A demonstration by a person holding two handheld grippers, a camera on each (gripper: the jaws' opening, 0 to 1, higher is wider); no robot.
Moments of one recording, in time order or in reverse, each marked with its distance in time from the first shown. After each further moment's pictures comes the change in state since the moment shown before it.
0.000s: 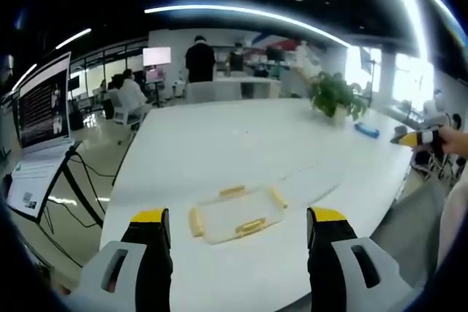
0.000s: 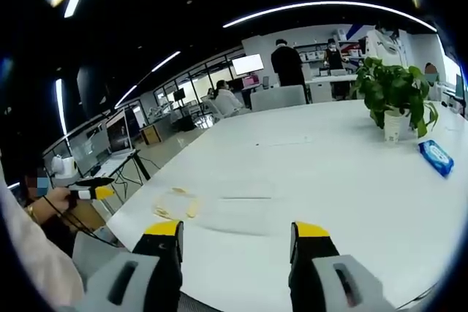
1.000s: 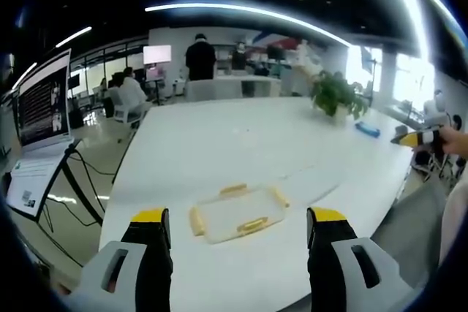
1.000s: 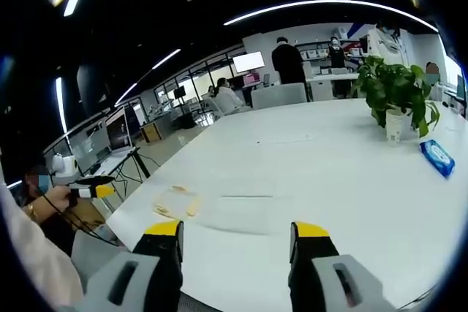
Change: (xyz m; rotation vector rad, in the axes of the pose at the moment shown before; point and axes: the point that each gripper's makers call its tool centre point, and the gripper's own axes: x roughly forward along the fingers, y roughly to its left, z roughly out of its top) left arm 0.004 0.004 -0.004 -0.007 0.010 0.000; right arm 0.003 0.001 -0.001 -0.008 0.015 0.001
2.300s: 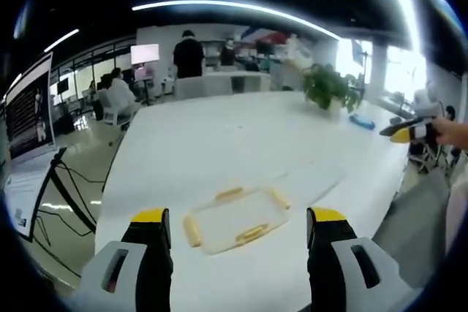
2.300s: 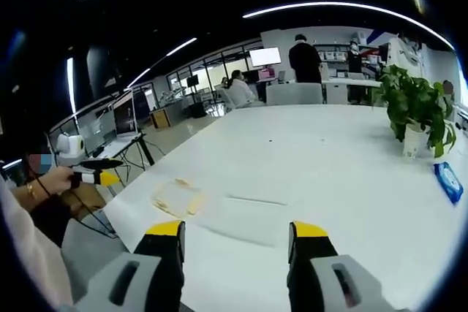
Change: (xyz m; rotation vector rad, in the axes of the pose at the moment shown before) left arm 0.029 -0.001 0.006 0.053 0.031 -0.057; right arm 0.038 0.007 0.005 -0.098 0.046 0.049
